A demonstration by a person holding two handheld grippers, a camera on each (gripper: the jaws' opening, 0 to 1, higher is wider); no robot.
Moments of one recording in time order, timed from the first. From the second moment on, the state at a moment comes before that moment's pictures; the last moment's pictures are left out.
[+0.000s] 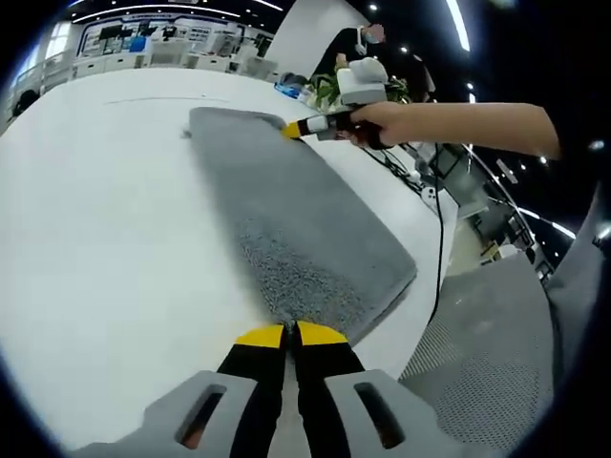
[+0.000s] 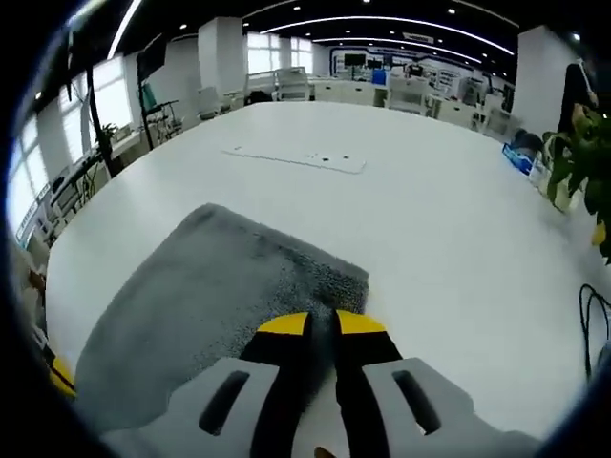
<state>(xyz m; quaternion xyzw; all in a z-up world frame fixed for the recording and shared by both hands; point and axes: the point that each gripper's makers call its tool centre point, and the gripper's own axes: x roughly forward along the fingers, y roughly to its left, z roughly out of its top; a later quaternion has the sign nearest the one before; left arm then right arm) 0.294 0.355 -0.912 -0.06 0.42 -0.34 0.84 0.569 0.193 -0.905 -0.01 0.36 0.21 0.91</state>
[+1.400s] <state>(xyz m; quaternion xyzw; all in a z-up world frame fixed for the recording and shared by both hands) 0.292 0.354 -0.886 0.06 0.35 -0.34 0.87 0.377 0.184 -0.883 -0.05 0.37 0.30 0.88</state>
